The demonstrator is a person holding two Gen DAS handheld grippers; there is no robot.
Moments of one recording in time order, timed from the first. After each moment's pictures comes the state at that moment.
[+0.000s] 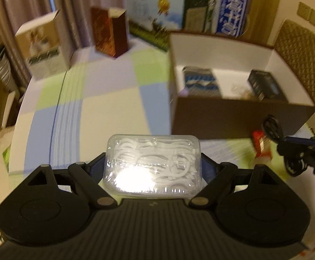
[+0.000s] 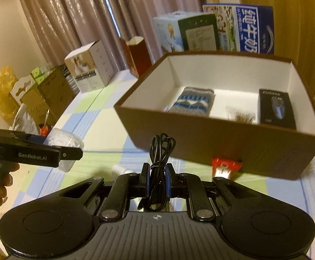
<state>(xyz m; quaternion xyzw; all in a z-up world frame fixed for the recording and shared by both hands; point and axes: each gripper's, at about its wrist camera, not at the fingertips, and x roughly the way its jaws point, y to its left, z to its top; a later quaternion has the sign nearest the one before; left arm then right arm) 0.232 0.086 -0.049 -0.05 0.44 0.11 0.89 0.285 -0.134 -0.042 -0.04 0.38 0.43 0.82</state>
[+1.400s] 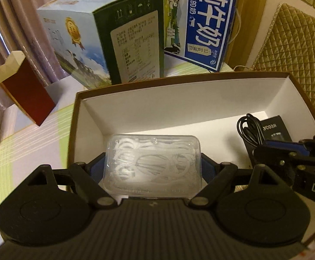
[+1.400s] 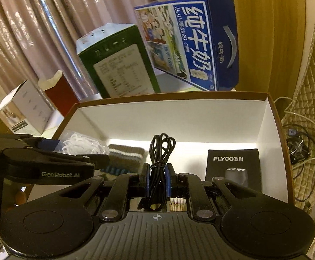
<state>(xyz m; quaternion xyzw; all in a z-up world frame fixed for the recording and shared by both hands) 0.511 0.040 -0.085 0.00 0.48 0.05 0.88 0.512 -0.106 -0.054 0.00 0.43 0.34 0.84</state>
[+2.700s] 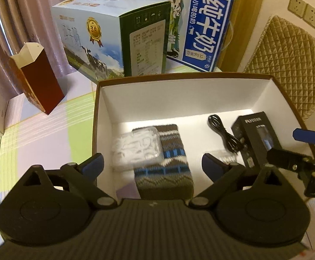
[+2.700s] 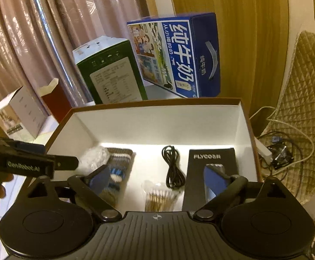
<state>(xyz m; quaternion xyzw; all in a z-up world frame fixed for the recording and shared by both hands) 0.451 0.059 -0.055 -0.03 0.46 0.04 0.89 0.468 -0.136 -0.036 -0.02 0.39 0.31 0.87</state>
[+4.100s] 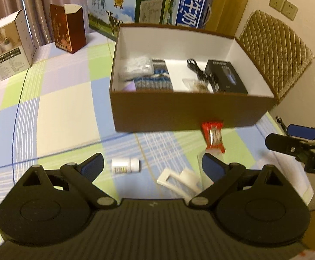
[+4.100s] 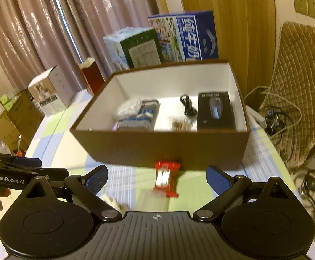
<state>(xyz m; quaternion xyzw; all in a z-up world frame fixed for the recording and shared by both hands) 0.237 0.029 -0.046 -0.07 0.47 0.04 0.88 0.292 -0.198 -0.016 -0.01 0.41 0.32 0.86</state>
